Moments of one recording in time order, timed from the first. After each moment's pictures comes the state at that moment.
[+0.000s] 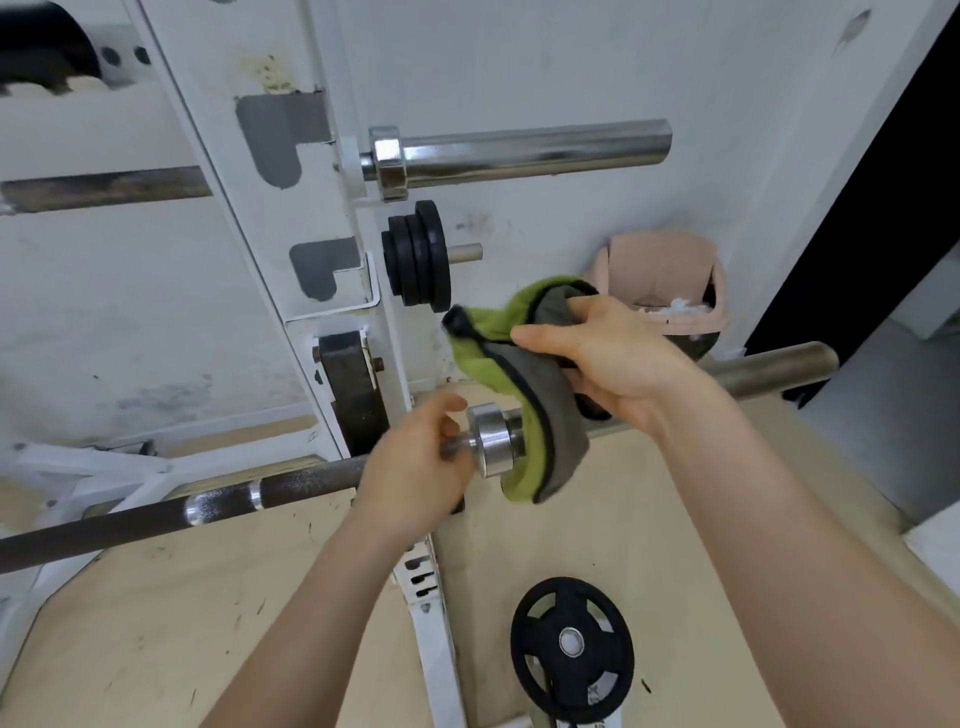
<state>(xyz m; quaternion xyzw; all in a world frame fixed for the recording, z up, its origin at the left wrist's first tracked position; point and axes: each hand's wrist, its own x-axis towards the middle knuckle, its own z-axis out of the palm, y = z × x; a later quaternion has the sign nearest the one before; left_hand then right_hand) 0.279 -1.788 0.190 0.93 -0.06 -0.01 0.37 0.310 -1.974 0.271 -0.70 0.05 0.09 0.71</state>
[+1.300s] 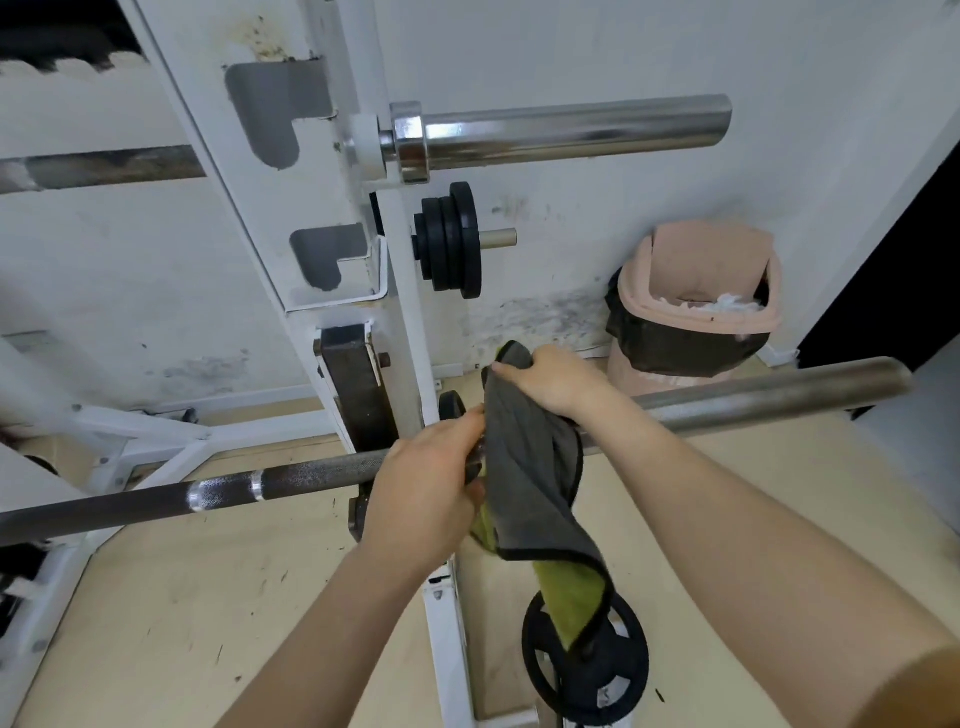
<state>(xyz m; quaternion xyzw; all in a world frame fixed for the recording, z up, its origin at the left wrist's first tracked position) 0.281 -1.800 0.163 0.95 -0.14 0.08 0.27 0.400 -1.958 0.174 -0.94 -0.04 0.14 0.30</state>
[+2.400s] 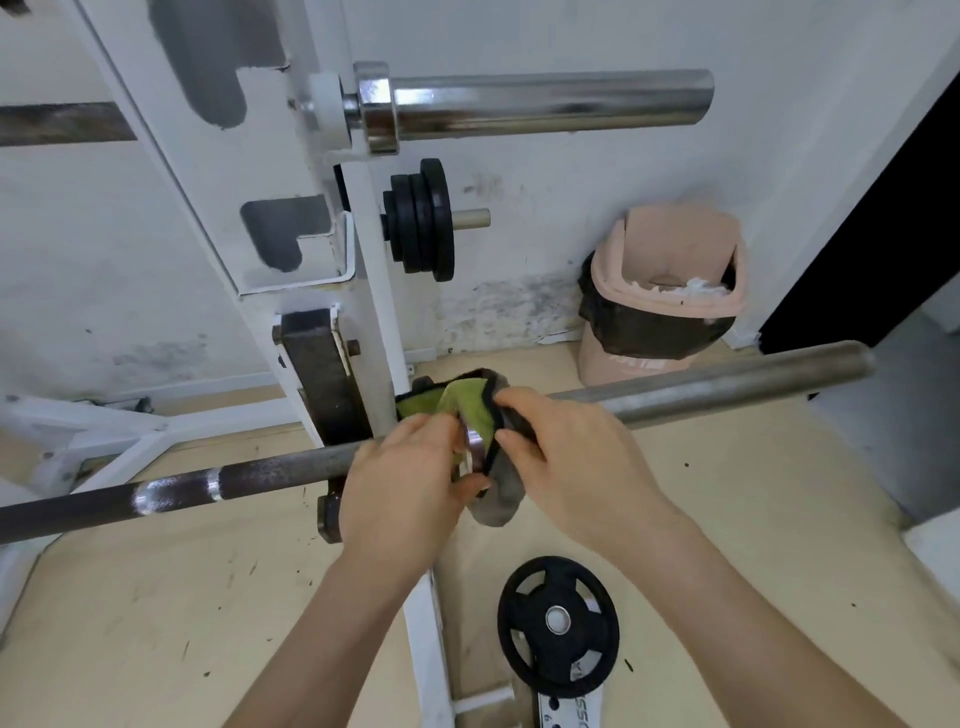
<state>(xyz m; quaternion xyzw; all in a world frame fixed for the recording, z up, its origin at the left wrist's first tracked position) 0.284 -1.806 0.155 0.98 -0.07 0.07 0.16 0.285 -1.970 0.189 -0.97 -0.15 -0.09 0.20</state>
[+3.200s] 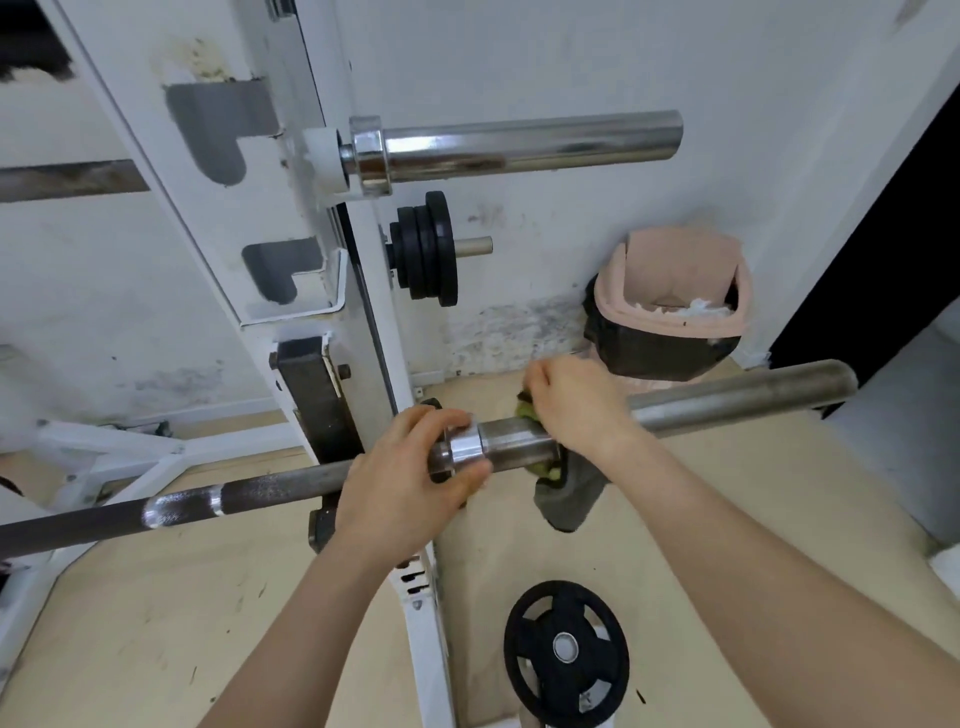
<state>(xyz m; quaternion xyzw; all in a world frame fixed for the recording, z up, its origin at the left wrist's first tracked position) 0.285 -1.809 0.174 0.96 -0.06 0.02 0.29 0.359 -1.997 0.186 -0.98 -0.02 -0.03 0.17</state>
